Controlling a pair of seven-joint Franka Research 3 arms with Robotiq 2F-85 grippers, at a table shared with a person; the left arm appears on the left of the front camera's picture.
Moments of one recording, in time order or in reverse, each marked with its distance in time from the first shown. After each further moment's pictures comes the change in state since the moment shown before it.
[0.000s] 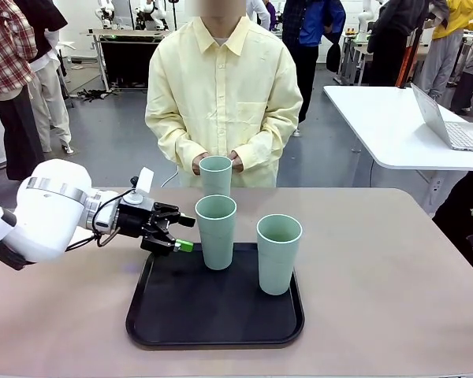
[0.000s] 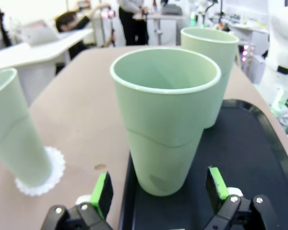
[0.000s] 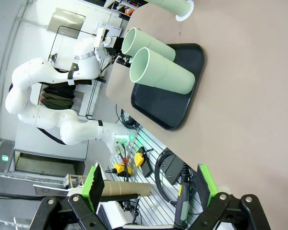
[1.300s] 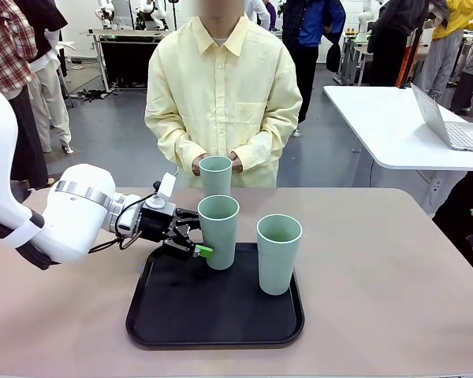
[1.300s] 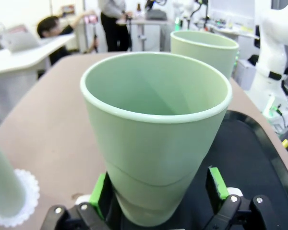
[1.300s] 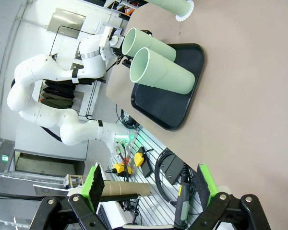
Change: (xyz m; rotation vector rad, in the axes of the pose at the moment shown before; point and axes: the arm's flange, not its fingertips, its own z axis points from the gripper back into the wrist) left arm 0.004 0.002 -0.049 -0.093 -0.028 0.005; right arm 0.000 0.000 0.000 0.000 0.000 0.000
